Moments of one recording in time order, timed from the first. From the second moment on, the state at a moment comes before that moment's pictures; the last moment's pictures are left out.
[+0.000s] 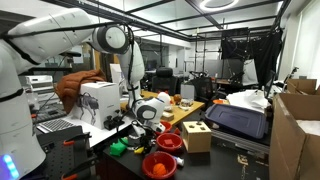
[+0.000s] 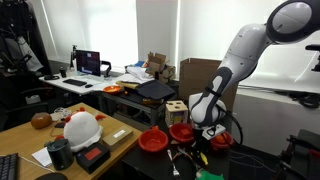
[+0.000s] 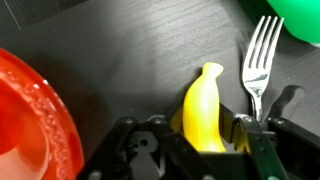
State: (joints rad) arm 0.03 1.04 0.06 -1.86 0.14 2.61 0.03
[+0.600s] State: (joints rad) arm 0.03 0.94 0.05 -1.95 0.00 2.64 -0.09
